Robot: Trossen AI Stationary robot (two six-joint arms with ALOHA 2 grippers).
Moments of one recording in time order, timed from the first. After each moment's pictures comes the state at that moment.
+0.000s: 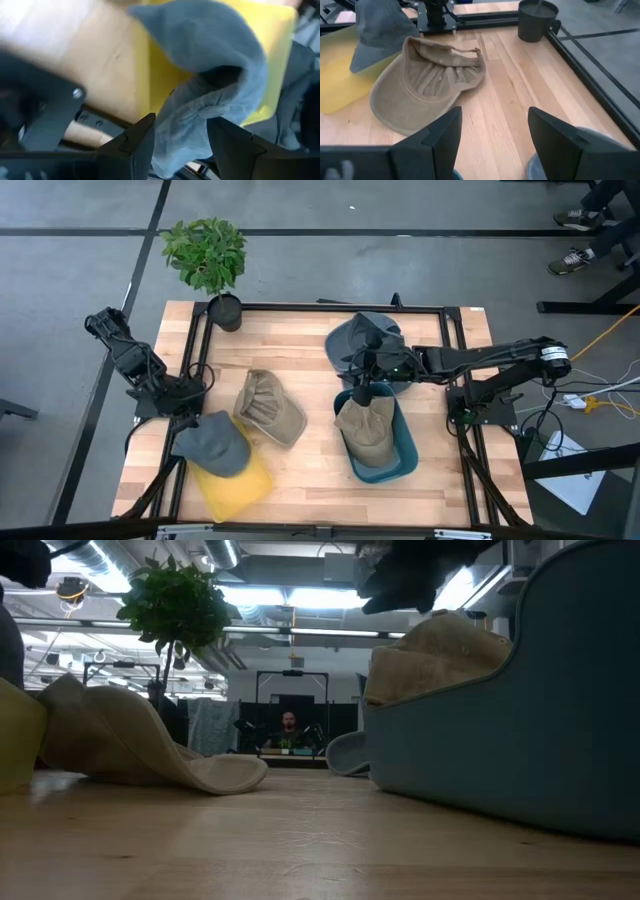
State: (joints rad) left arm -0.74 0.52 0.72 -1.27 0.04 -1.41; right arm 0.02 1.31 1.00 -0.17 0.26 0.08
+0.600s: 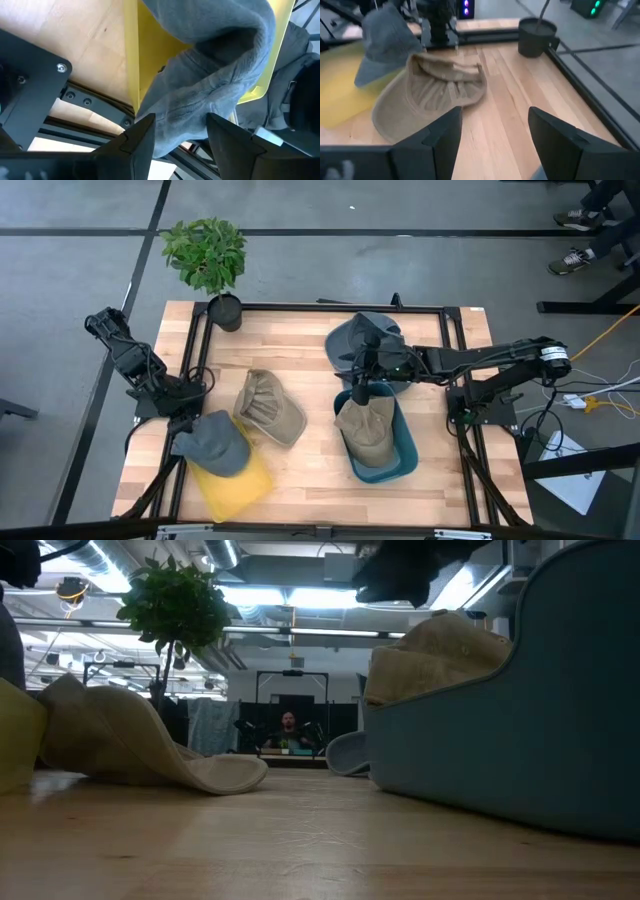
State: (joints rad) left arm -0.74 0.52 0.72 -1.25 0.15 -1.43; right arm 0.02 1.31 0.99 -0.09 0.26 0.05
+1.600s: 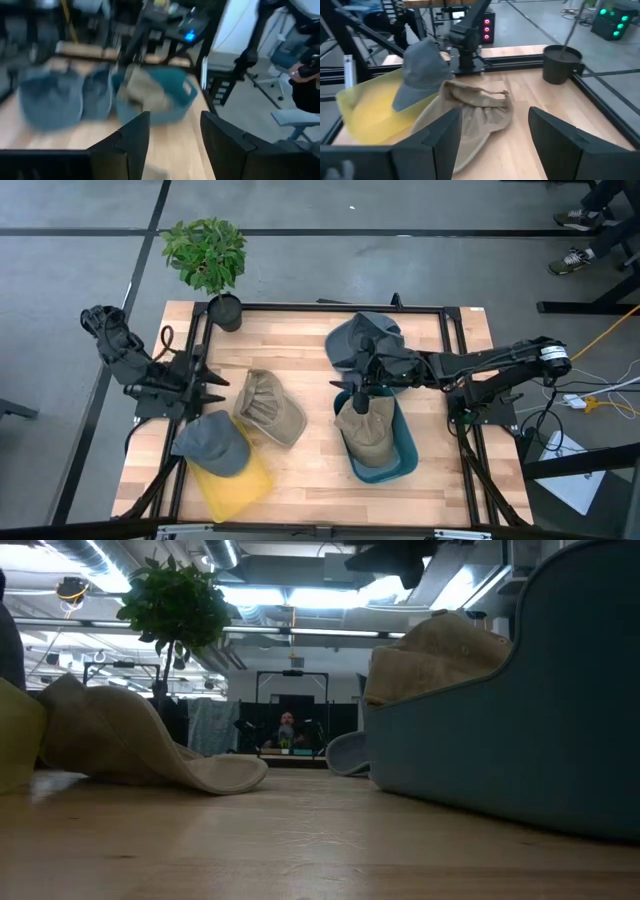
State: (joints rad) left arm -0.74 0.59 0.95 -0.65 -0.61 -0.37; right arm 0.08 1.31 0.99 0.04 0.22 0.07
